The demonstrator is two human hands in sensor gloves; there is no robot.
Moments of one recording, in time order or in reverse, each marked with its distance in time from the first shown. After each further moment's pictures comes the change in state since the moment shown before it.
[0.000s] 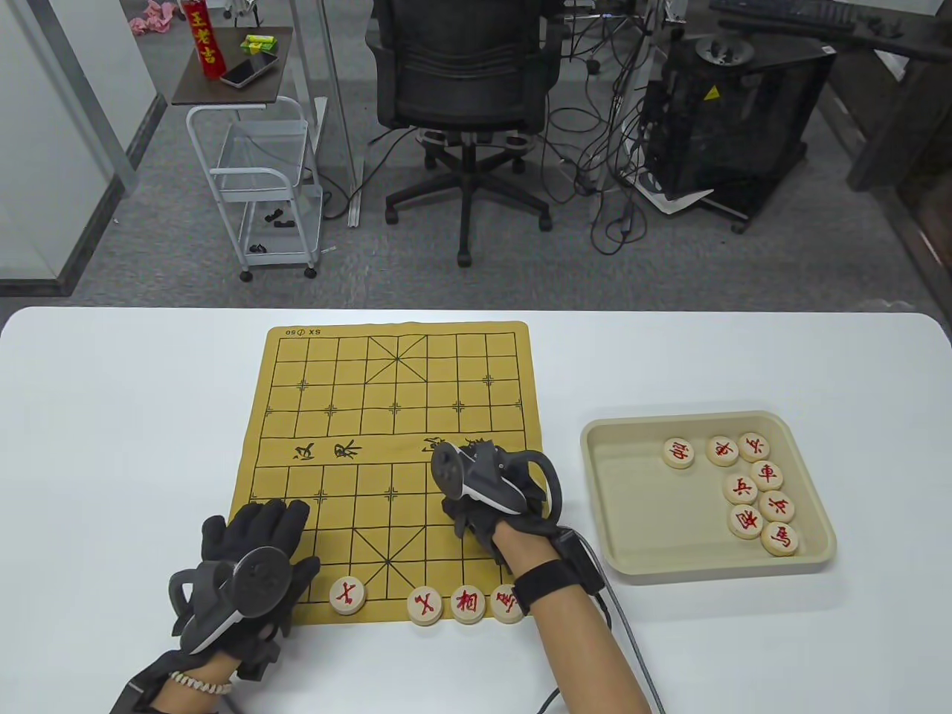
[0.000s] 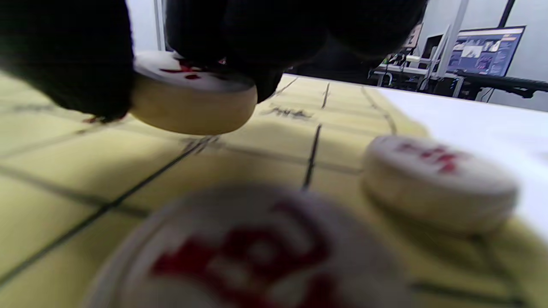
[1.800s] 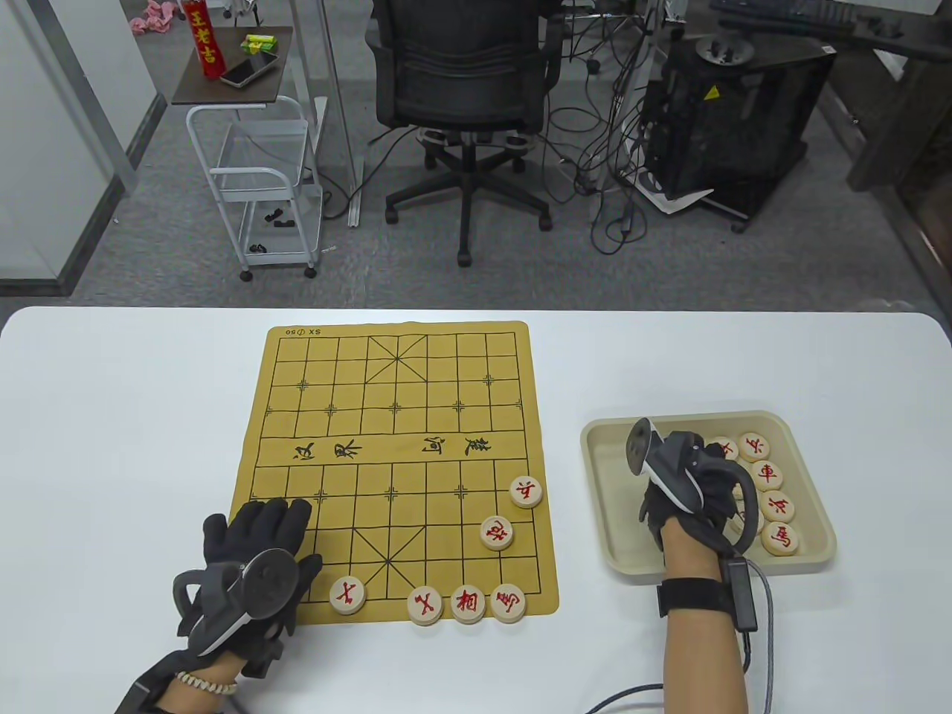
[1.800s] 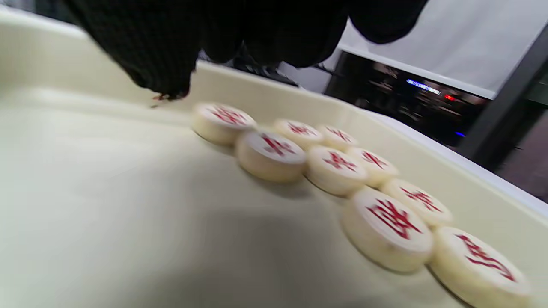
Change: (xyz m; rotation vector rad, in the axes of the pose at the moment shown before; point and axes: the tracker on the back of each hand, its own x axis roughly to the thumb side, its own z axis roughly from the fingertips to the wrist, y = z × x) left_hand 0.007 0.000 0.001 0.027 0.003 -0.045; right_hand -0.242 -0.016 0.057 0.142 0.650 0.194
